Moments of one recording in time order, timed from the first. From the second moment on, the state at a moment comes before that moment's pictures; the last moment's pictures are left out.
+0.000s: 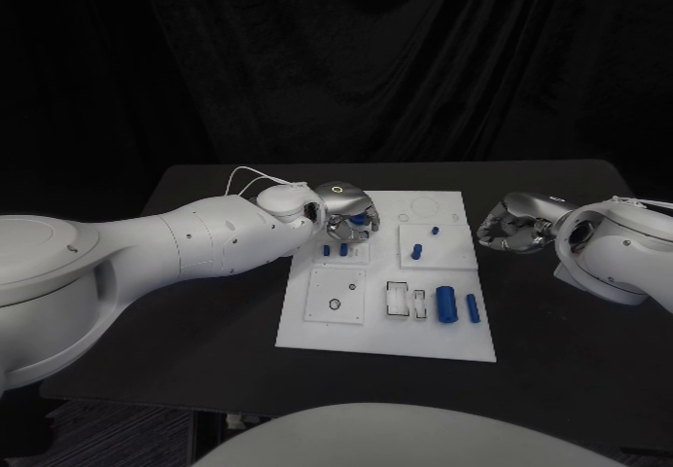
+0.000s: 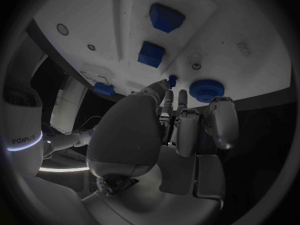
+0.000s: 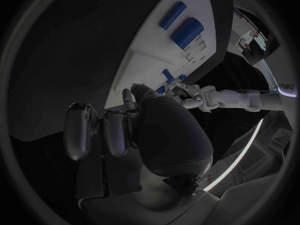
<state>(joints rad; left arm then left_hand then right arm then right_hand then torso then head) 1.21 -0.44 -0.21 1.00 -1.59 -0.28 0.22 1.47 -0.09 0.29 0.14 0.23 0.90 0.01 0.07 0.44 0.74 0.06 0.44 0.54 1.45 -0.02 1.47 1.31 0.08 1.38 0.10 1.30 1.31 1.33 -0.98 -0.25 1.57 -1.34 -0.18 -0.28 1.48 -0.03 0.25 0.24 0.35 0.94 0.12 0.11 0.22 1.42 0.03 1.45 1.31 1.46 -0.04 1.46 1.31 0.04 1.47 0.07 1.37 1.31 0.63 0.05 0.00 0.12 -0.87</state>
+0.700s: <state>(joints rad) 1.19 -0.43 -0.21 0.98 -1.59 -0.26 0.21 1.47 -0.08 0.30 0.12 0.24 0.91 0.02 0.07 0.43 0.77 0.05 0.46 0.54 1.46 -0.02 1.48 1.31 0.08 1.39 0.09 1.31 1.31 1.33 -0.98 -0.25 1.57 -1.34 -0.18 -0.28 1.48 -0.03 0.25 0.24 0.35 0.94 0.12 0.11 0.22 1.42 0.03 1.45 1.31 1.46 -0.04 1.46 1.31 0.04 1.47 0.07 1.37 1.31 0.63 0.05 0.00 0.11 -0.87</state>
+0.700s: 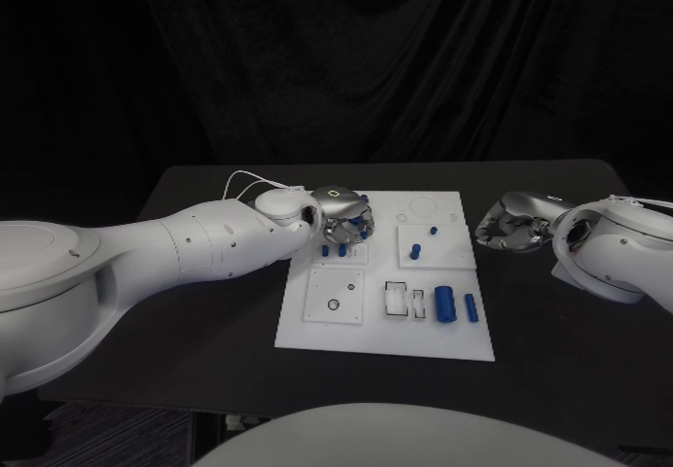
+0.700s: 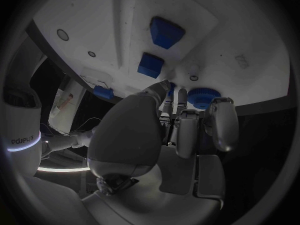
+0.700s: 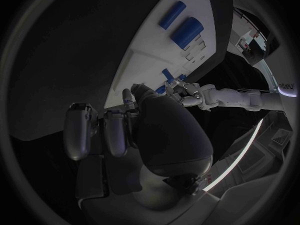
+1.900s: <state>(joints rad) 1.22 -0.58 -0.21 1.14 -1.59 -0.38 0.24 1.50 -0.04 0.34 0.05 0.25 1.02 0.06 0.10 0.45 0.93 0.01 0.45 0.51 1.47 -0.05 1.47 1.31 0.08 1.42 0.06 1.35 1.31 1.33 -0.98 -0.25 1.57 -1.34 -0.18 -0.28 1.48 -0.03 0.25 0.24 0.35 0.94 0.12 0.11 0.22 1.42 0.03 1.44 1.31 1.46 -0.04 1.46 1.31 0.04 1.47 0.07 1.36 1.31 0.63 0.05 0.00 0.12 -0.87</state>
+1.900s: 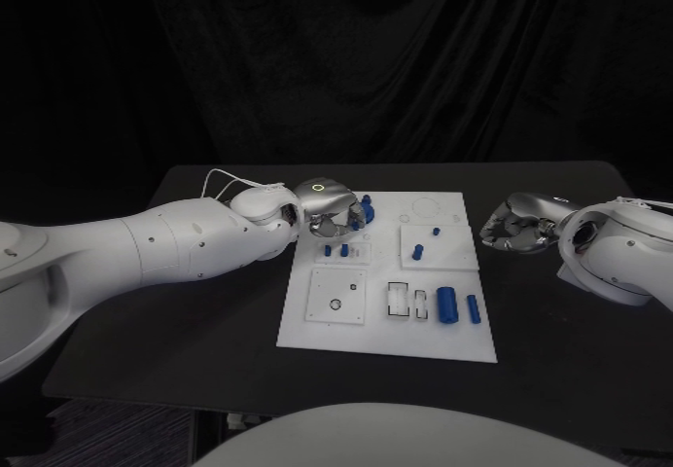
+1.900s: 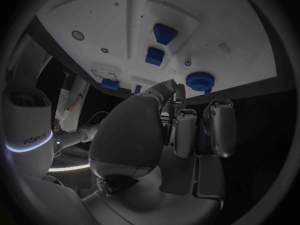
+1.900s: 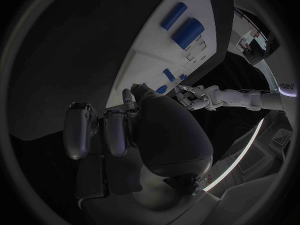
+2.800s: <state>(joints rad) 1.21 -0.63 -0.21 1.15 -1.59 -0.33 0.20 1.48 -0.05 0.34 0.04 0.24 1.02 0.06 0.08 0.45 0.95 0.01 0.40 0.46 1.46 -0.06 1.45 1.31 0.08 1.42 0.06 1.34 1.31 1.33 -0.99 -0.25 1.57 -1.34 -0.17 -0.28 1.48 -0.03 0.25 0.24 0.35 0.94 0.12 0.11 0.22 1.42 0.03 1.44 1.31 1.46 -0.04 1.46 1.31 0.04 1.47 0.07 1.36 1.31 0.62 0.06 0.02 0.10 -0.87</state>
